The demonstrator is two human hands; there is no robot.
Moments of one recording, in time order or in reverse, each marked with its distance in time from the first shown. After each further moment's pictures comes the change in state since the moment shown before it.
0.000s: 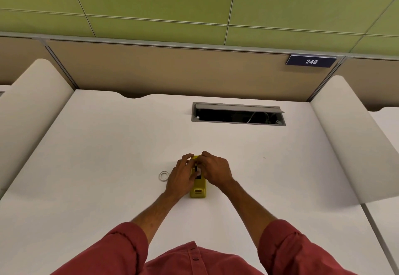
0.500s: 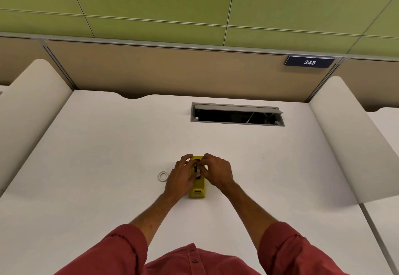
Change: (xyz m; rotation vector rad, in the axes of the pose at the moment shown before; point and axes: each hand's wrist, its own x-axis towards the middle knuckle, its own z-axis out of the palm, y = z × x) left_hand -0.002 -0.001 0.001 -0.025 -0.010 -0.011; right_hand -0.006 0.004 0.000 0.080 0.016 0.094
